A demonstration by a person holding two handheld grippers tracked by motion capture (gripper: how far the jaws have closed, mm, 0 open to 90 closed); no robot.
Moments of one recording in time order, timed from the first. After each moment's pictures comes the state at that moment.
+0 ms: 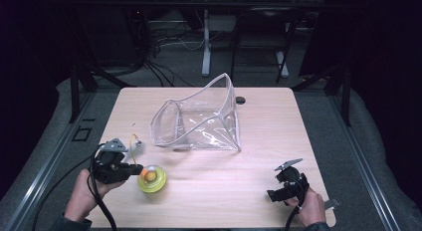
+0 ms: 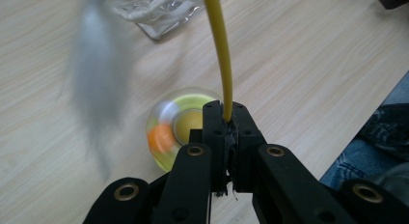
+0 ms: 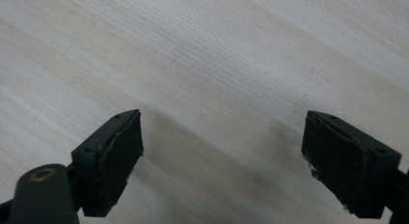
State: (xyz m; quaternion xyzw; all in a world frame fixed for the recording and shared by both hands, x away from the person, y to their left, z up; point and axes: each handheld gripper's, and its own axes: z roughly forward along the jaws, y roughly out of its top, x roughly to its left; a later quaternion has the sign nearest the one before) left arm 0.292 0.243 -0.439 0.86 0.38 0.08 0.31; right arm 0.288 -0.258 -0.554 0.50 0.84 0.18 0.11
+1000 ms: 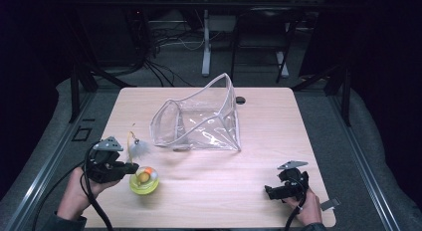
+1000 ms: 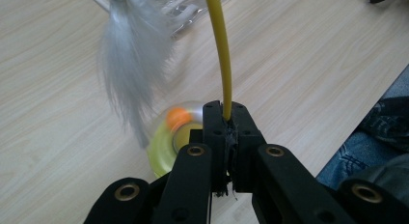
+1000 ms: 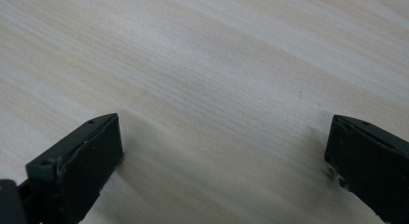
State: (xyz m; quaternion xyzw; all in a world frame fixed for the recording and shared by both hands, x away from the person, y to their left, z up) left arm 0.288 0.251 -0.426 0.87 0.38 0.08 0.31; right arm 0.294 -0.268 -0.577 0.51 0.81 0.25 0.15
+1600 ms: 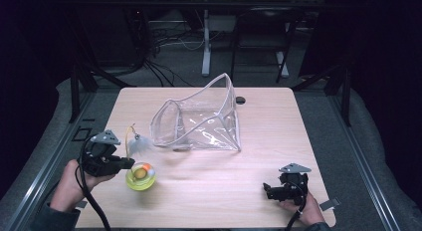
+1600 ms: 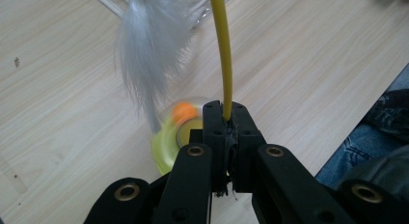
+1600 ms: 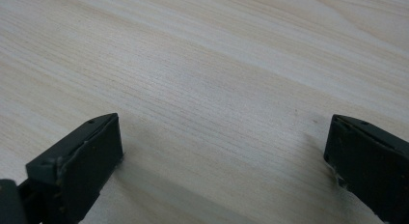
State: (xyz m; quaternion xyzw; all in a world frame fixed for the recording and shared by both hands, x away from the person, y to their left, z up) left arm 0.299 0.256 -0.406 0.88 0.37 0.09 0.29; right arm 0.286 -0.267 -0.586 0.52 0.77 0.30 0.20
